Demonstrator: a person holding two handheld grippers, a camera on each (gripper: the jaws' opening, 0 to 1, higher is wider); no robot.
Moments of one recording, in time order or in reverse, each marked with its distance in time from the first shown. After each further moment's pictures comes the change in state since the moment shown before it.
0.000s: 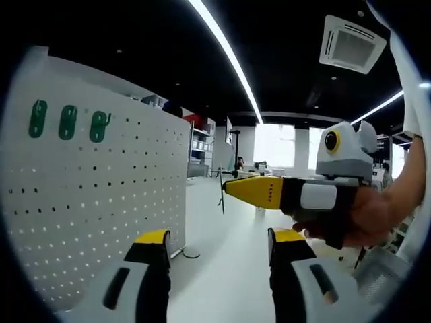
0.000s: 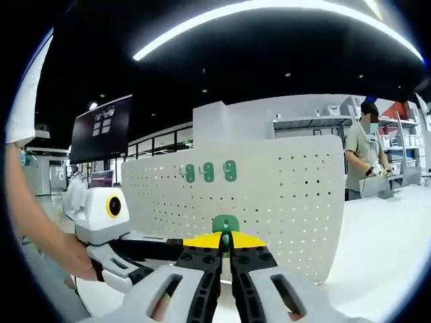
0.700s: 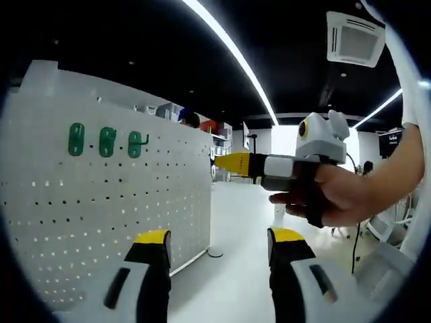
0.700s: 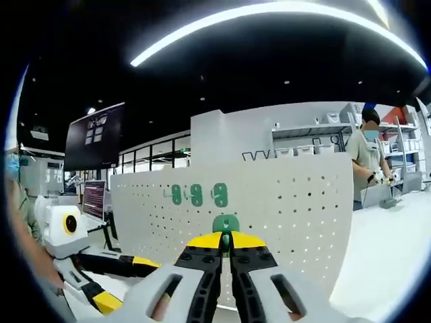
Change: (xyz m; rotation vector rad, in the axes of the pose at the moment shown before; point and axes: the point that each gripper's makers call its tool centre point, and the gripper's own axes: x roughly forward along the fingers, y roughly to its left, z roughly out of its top) left arm -0.048 0.027 0.014 0.037 -0.044 0.139; right arm 0.048 -0.017 0.035 -0.011 -0.055 -0.008
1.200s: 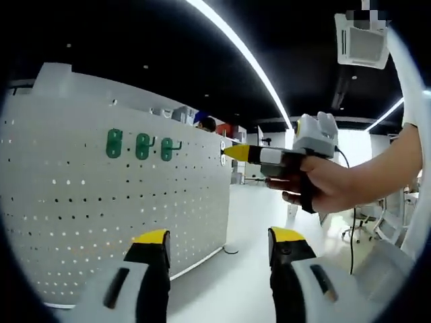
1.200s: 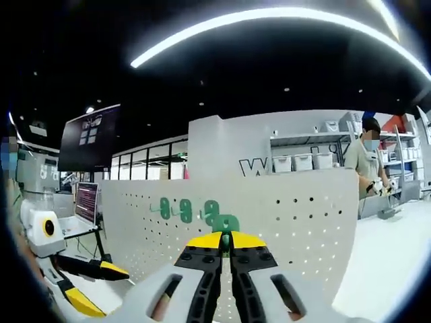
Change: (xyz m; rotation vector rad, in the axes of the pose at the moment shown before) left arm -0.036 0.026 0.004 -0.006 -0.013 0.085; right arm 0.031 -0.011 0.021 -0.042 -0.040 -0.025
